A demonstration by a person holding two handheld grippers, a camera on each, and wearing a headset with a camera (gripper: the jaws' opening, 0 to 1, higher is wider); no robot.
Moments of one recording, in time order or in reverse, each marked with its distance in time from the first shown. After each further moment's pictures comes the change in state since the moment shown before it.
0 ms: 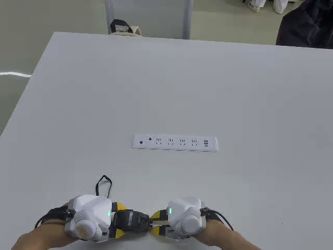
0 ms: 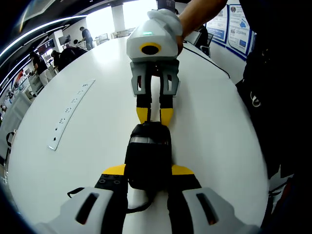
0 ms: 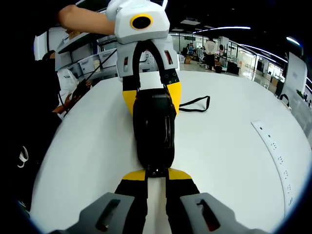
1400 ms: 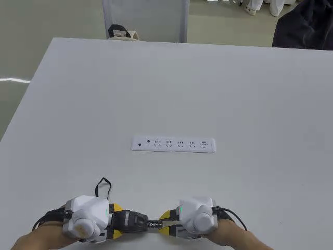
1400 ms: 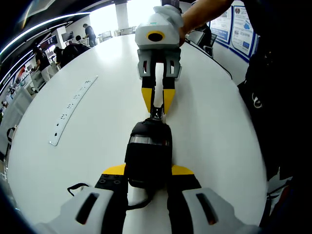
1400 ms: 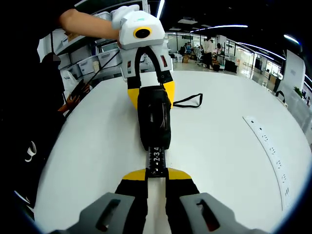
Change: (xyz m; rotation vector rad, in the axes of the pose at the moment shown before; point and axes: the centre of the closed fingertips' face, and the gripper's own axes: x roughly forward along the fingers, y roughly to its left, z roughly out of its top) left arm -0.003 -0.001 -0.003 -0.026 0.016 0.009; right arm -0.034 0.001 -0.011 0.018 0.013 -0.007
